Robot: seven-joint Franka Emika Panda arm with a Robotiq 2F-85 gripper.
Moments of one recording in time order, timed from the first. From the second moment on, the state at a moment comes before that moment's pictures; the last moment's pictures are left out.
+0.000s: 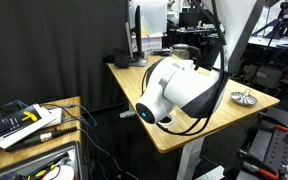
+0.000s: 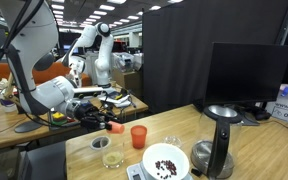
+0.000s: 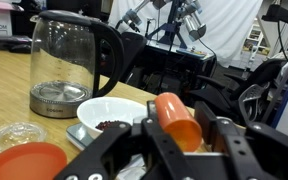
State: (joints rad) arm 0.34 0.67 0.28 -2.09 -1.25 1.30 -0.51
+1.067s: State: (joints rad) arm 0.35 0.67 0.29 -2.09 -1.26 1.27 -0.56
